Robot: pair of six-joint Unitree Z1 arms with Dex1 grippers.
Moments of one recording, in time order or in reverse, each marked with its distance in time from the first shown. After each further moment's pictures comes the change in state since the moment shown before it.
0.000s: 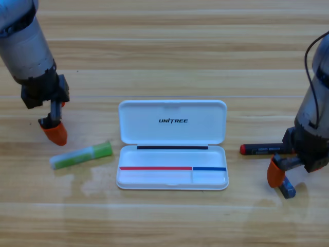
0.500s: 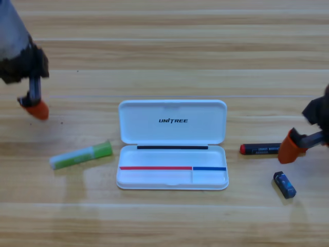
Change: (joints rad) arm 0 0.000 -0.143 0.062 -0.085 0.142 0.047; arm 1 -0.005 -0.198 0.031 0.001 -0.027 -0.051
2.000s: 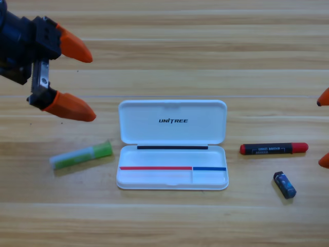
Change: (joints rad) arm 0 -0.170 -0.360 0.112 -0.121 -0.429 -0.179; arm 1 -0.007 -0.529 0.157 -0.139 0.449 -0.643
